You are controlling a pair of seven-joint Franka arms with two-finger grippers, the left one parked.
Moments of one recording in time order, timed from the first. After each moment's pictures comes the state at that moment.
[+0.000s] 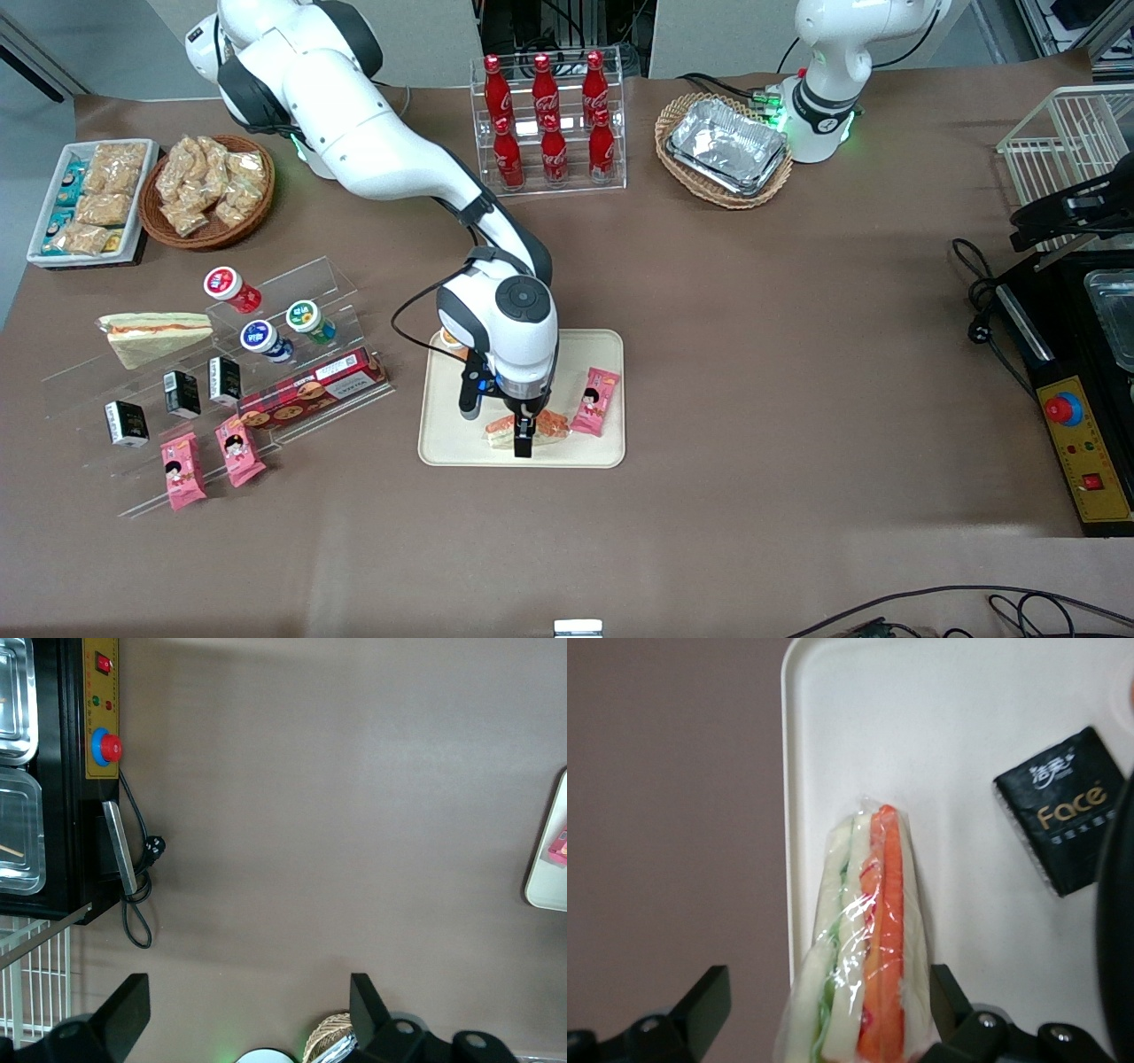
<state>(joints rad) 0.63 0.86 0.01 -1.28 -0.35 2.28 2.50</state>
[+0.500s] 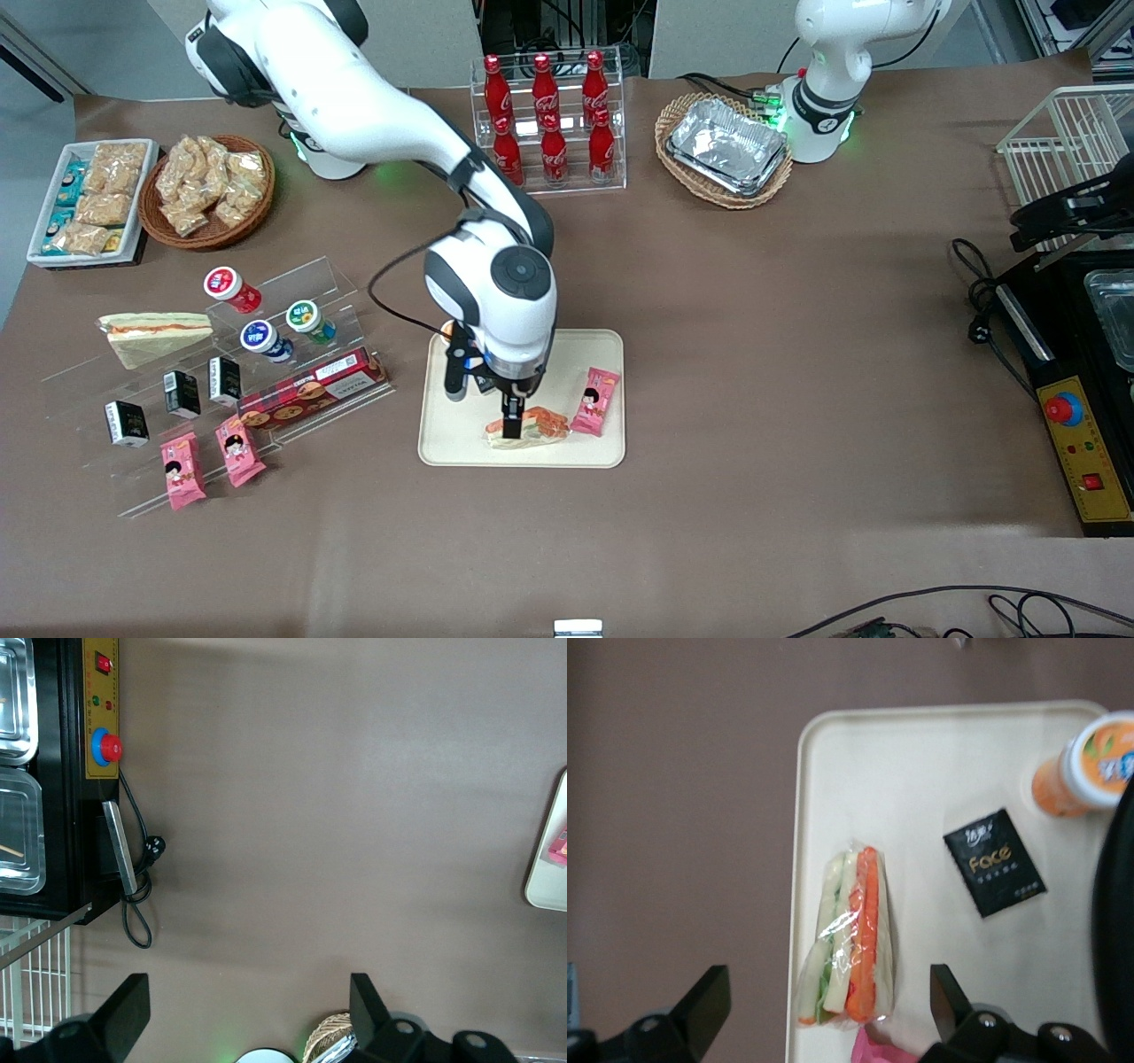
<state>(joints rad) 0.63 0.72 0.03 -1.27 -0.31 2.05 2.37</state>
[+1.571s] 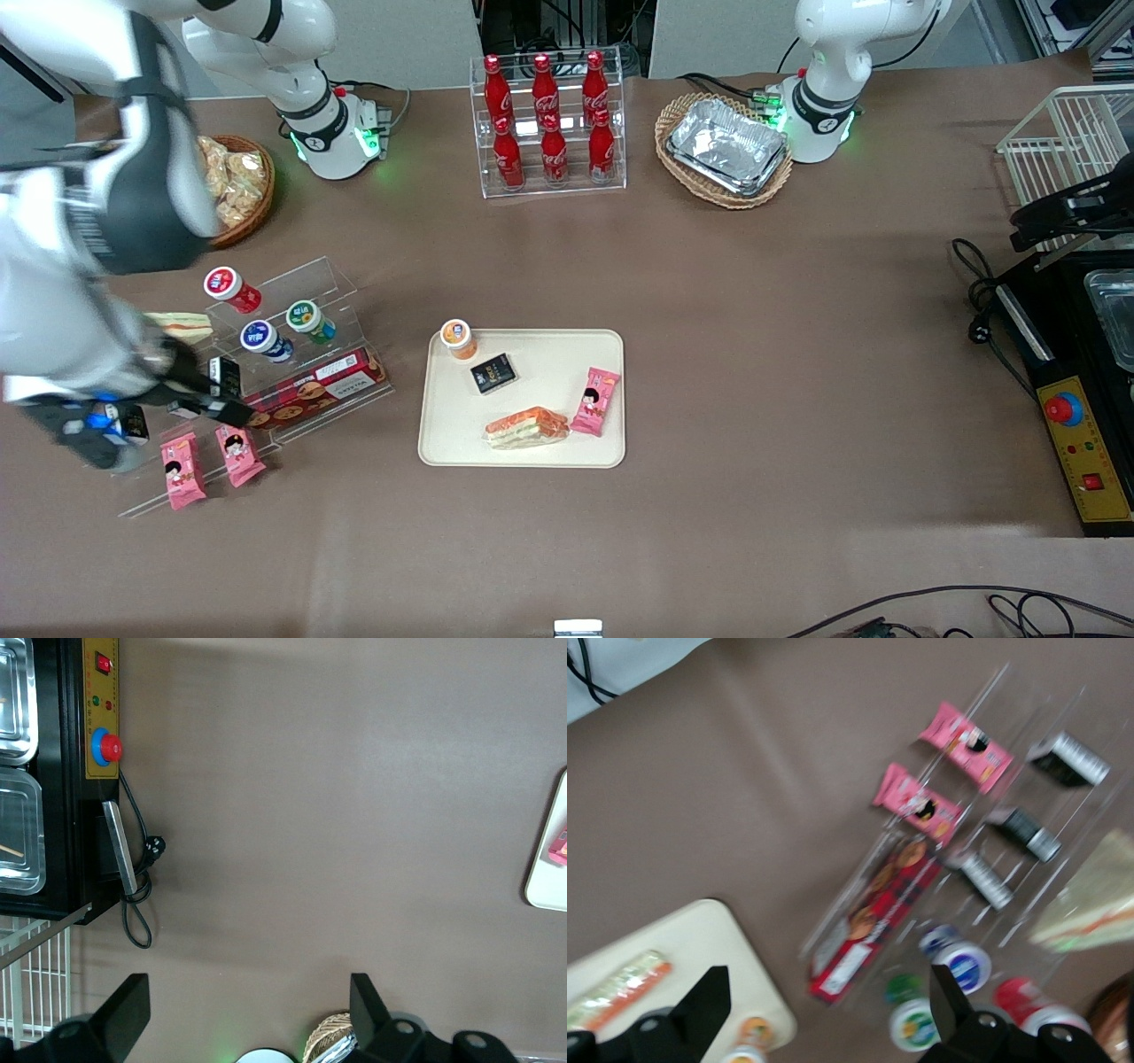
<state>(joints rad) 0.09 0.38 0.01 -1.26 -0.05 1.62 0.63</state>
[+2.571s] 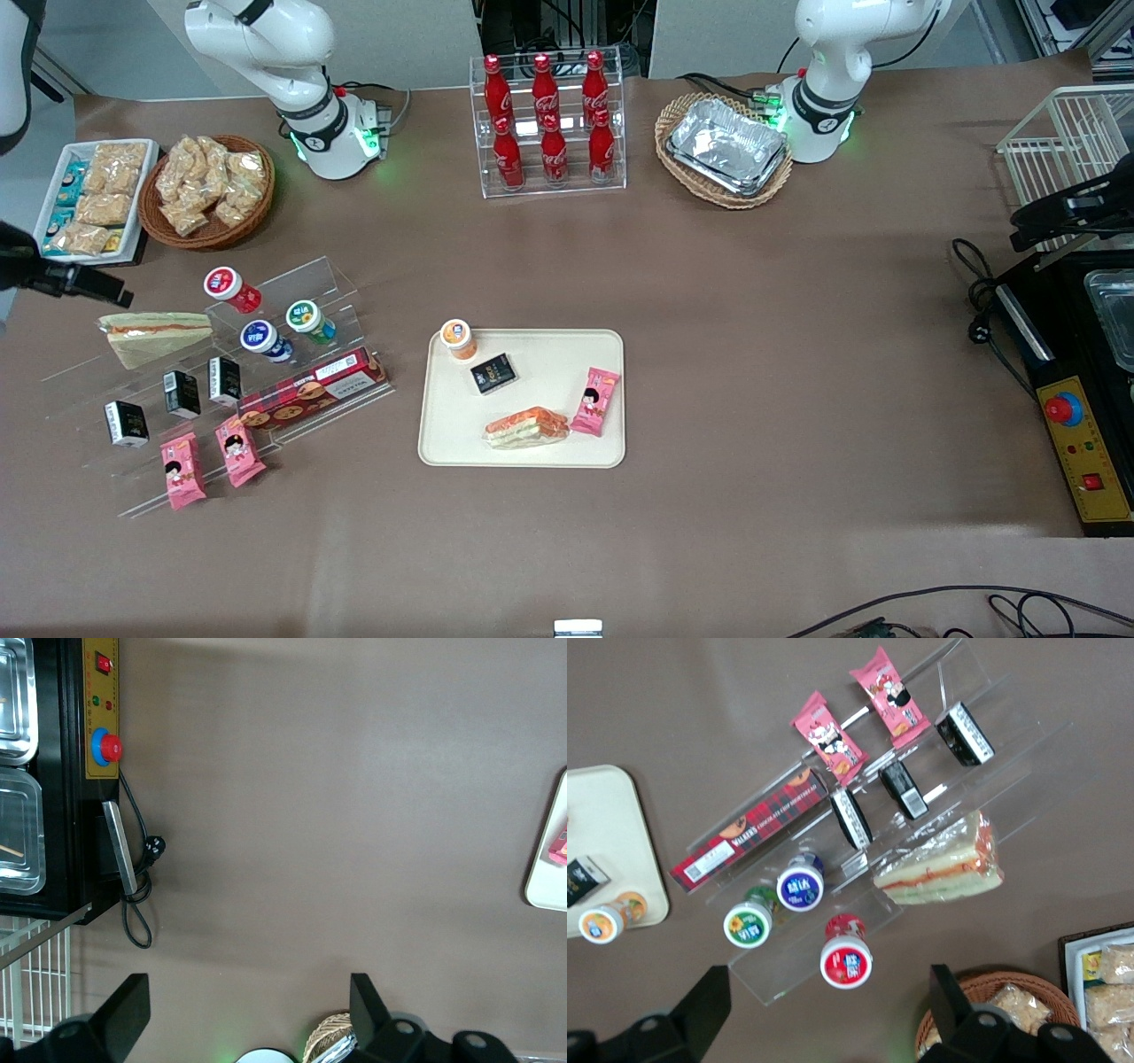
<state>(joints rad) -0.15 0.01 0.00 -1.64 -0.01 1.56 0.06</state>
